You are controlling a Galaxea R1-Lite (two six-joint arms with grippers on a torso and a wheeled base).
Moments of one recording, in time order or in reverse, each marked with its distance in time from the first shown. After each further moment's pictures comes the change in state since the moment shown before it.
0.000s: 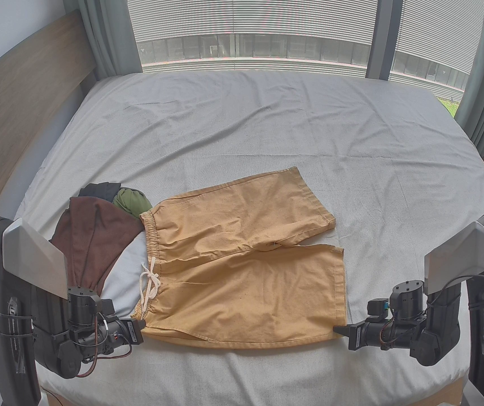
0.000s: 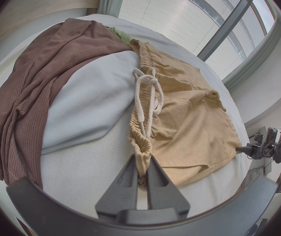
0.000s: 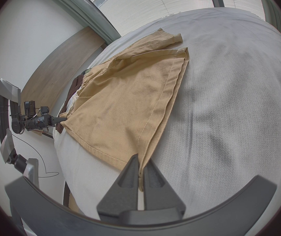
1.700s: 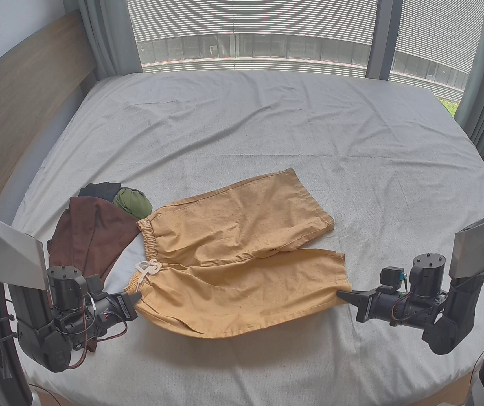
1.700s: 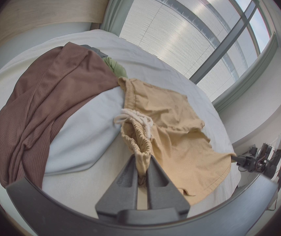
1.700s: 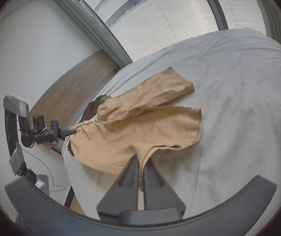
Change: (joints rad) left arm -0.011 -0.187 -0.010 -0.001 -0.006 -0.119; right arm -0.006 -0.215 -0.011 -0.029 0.028 0.050
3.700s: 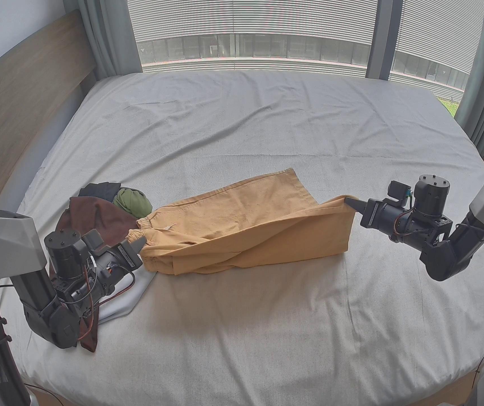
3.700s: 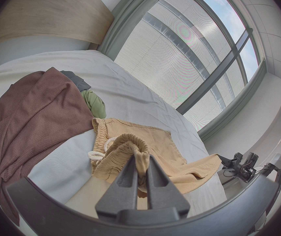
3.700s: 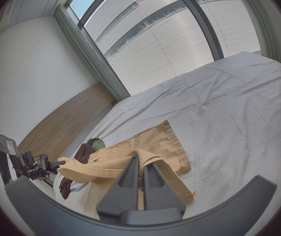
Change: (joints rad) left arm -0.032 -0.074 -0.242 0.000 0.048 -0.175; right arm -0.117 -0.103 -0.586 0.399 -0.002 0.079
